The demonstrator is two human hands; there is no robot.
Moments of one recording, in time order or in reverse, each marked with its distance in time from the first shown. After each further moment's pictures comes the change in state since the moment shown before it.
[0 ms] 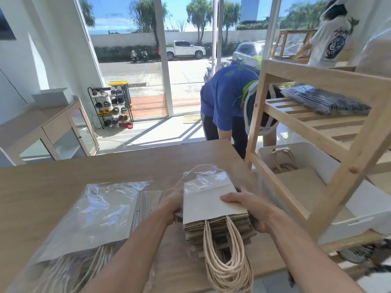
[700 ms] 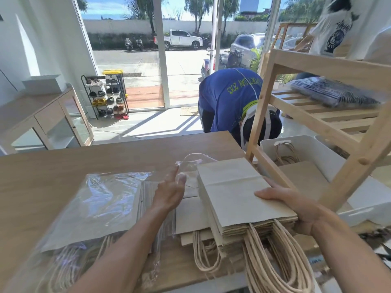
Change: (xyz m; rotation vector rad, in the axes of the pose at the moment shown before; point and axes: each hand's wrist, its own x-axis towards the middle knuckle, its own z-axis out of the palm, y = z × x) left_hand 0.033 -0.019 -0.027 0.640 0.119 0.470; right_hand -0.055 -0.011 -0.032 -0.052 -0.146 -0.069
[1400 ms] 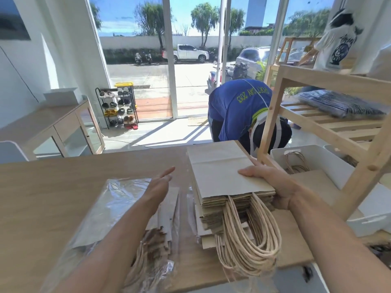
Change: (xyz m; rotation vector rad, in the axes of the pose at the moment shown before) left_hand -0.013 -0.012 -0.078 -0.527 -0.058 -0.162; right_hand 0.020 -0.047 0.065 0.009 -0.026 -0.087
